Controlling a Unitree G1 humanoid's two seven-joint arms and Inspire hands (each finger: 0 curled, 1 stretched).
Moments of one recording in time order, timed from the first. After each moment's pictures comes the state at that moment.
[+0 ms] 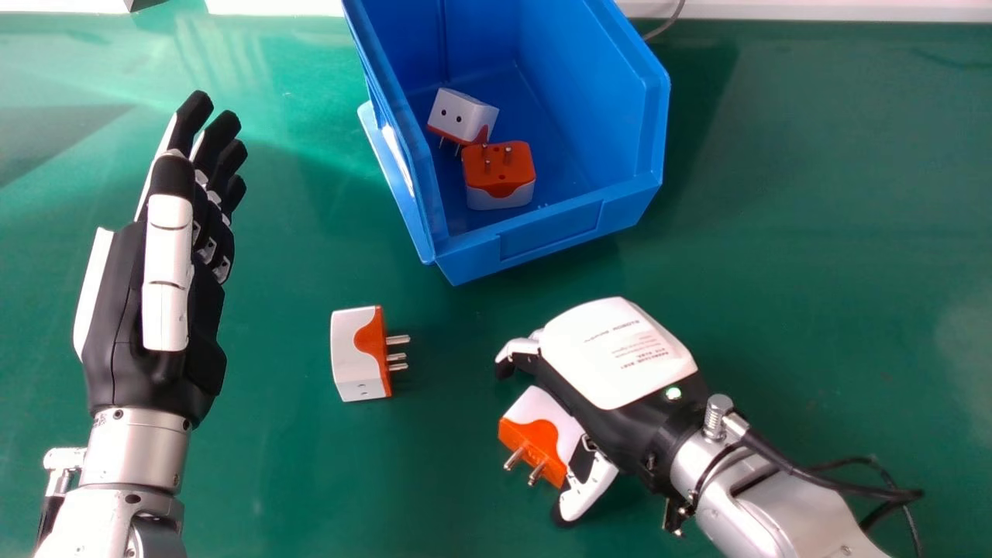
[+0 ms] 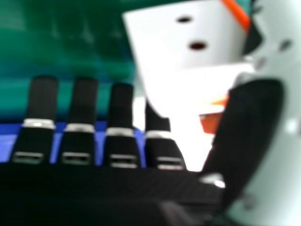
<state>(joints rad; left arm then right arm) 0.12 0.14 0.26 -0.09 -0.32 -0.22 -0.30 -0.06 -0.36 0.50 -0.07 -1.05 -0.01 0.19</state>
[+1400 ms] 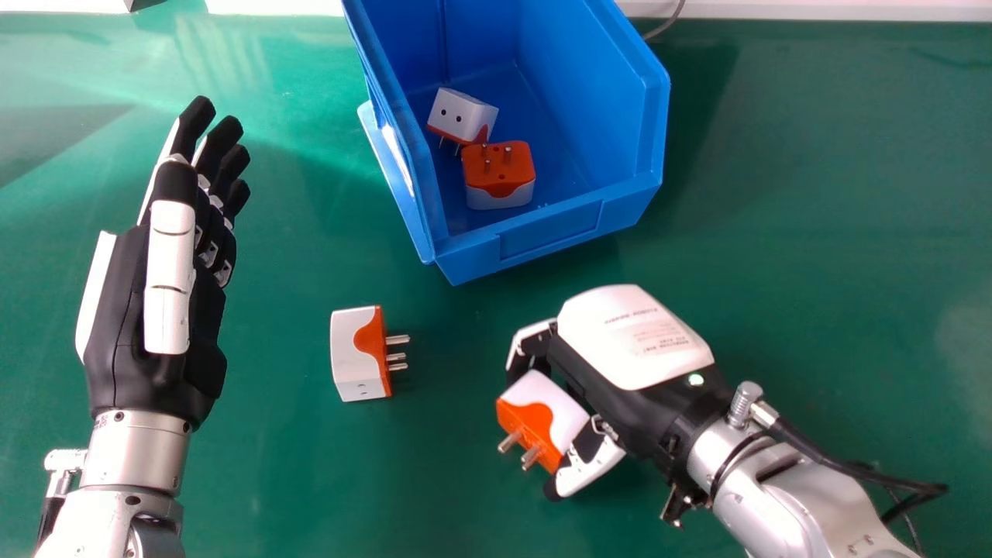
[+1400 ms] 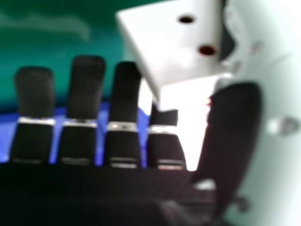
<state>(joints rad) 0.12 0.14 0.26 -0.06 -0.33 -0.23 -0.31 -0.06 -0.38 0.46 -0.12 -0.92 -0.04 0.16</state>
